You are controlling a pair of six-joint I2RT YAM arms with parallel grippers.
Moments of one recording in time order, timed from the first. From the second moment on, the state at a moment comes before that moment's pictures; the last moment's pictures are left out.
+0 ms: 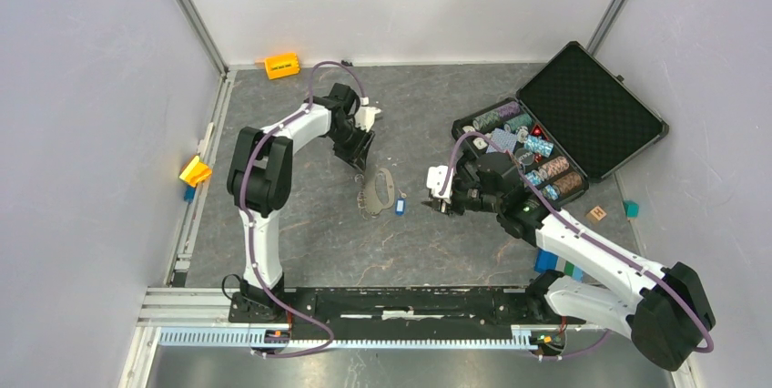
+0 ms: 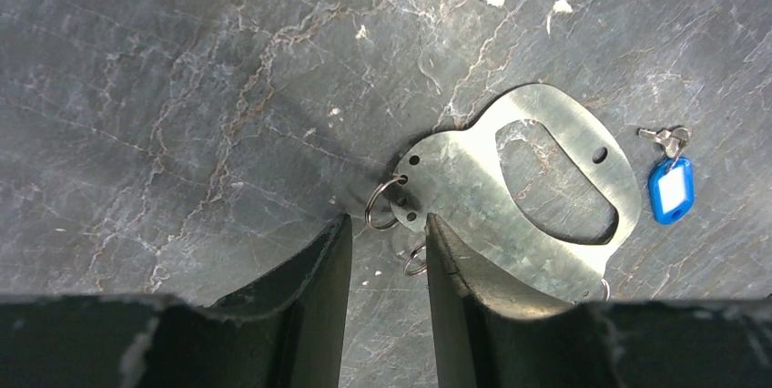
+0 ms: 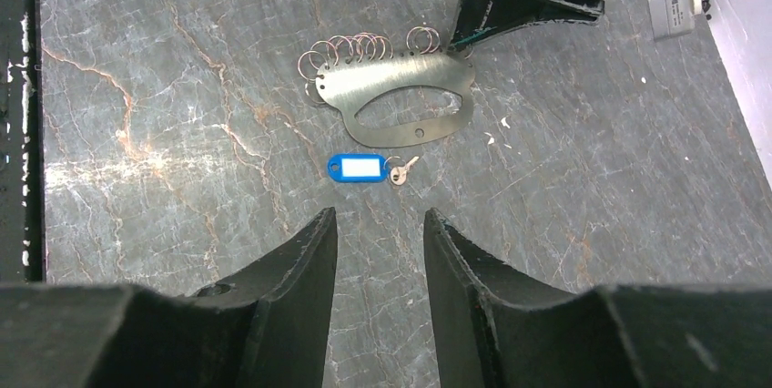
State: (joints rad) left arm -0.35 2.08 1.53 -0.76 0.35 0.24; right arm 0.67 1.04 0.62 -0.05 -0.52 -0.60
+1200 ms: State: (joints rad) left arm -0.30 2.15 1.60 -0.79 0.49 0.19; right arm 0.65 1.04 0.61 -0.05 -0.55 -0.61
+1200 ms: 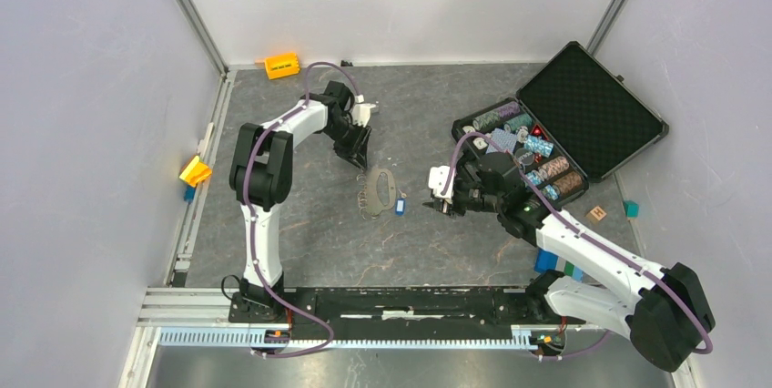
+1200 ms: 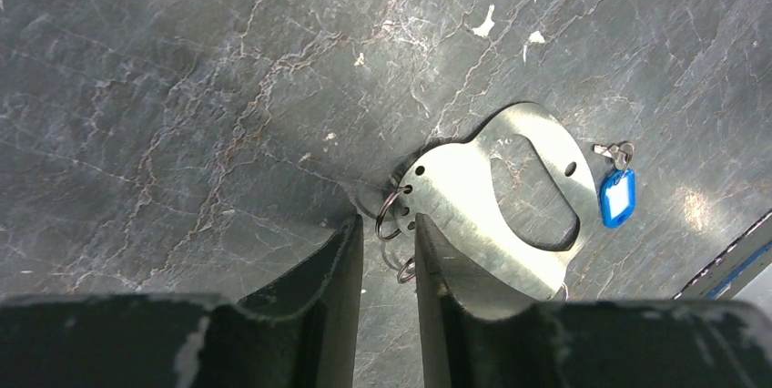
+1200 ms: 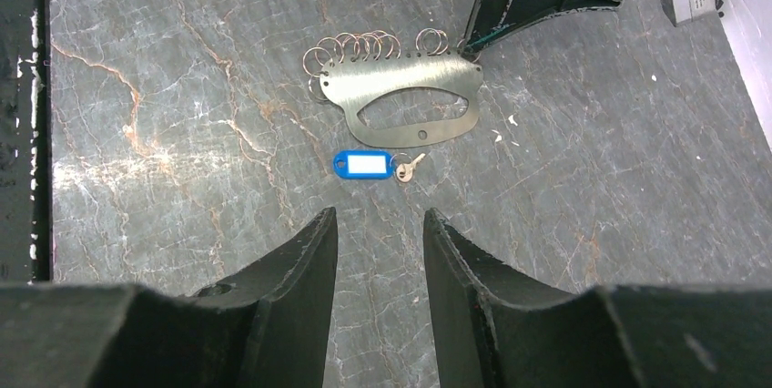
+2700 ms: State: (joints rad) left arm -0.29 1.87 1.48 -0.74 0.66 0.24; right arm 0.65 1.07 0.70 -0.09 -0.59 -0.60
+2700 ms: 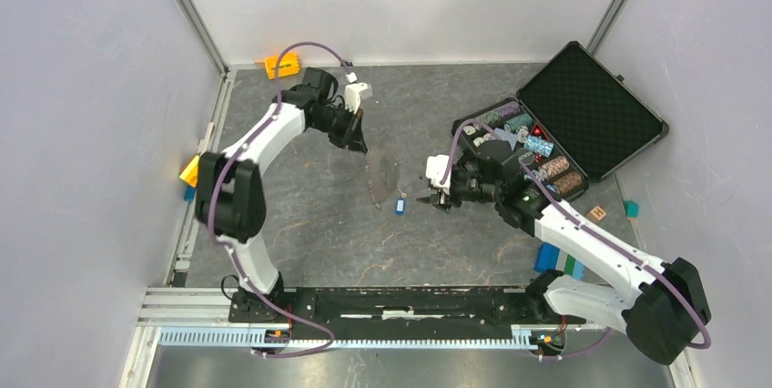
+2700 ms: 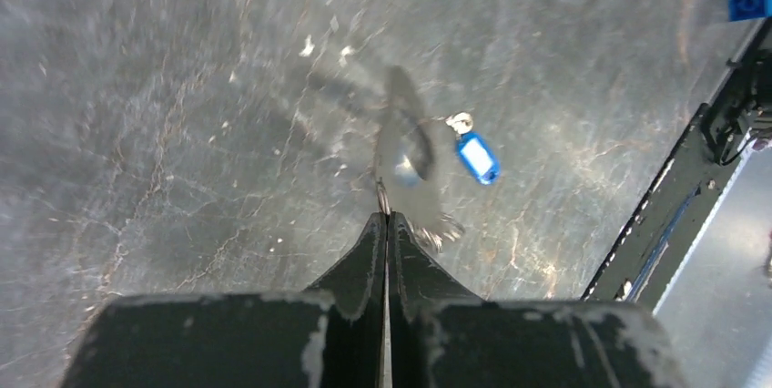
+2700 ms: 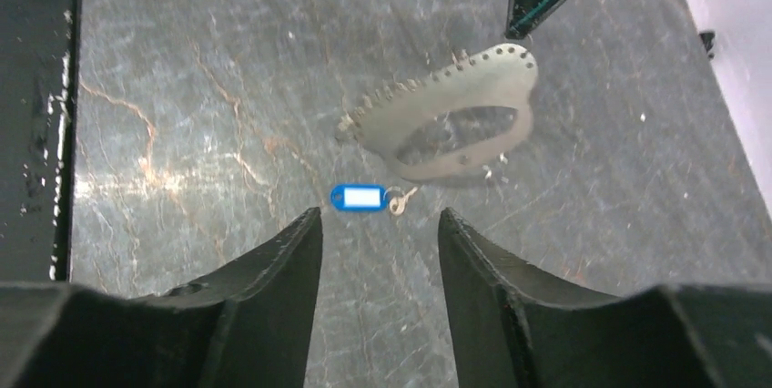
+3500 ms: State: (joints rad) left arm -0.59 1.09 0.99 -0.41 0.74 0.49; right arm 0.65 1.13 0.80 0.07 -0.92 -0.39
